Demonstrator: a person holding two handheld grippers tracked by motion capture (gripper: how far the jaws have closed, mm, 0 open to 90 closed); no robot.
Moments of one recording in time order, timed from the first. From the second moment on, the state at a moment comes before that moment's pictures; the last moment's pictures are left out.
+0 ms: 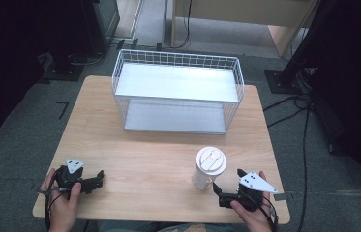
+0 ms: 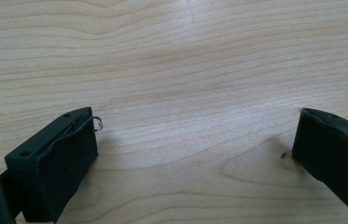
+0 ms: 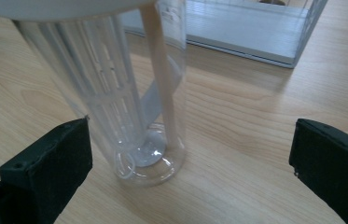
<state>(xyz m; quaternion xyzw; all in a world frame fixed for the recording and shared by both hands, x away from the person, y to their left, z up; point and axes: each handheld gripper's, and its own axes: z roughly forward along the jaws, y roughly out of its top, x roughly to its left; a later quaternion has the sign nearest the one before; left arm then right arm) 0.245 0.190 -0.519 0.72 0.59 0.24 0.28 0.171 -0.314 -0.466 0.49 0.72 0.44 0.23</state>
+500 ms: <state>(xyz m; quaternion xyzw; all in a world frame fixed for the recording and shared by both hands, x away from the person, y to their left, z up) 0.245 0.190 -0.519 0.72 0.59 0.24 0.28 0.172 -0.296 -0.466 0.47 0.72 0.47 0.22</state>
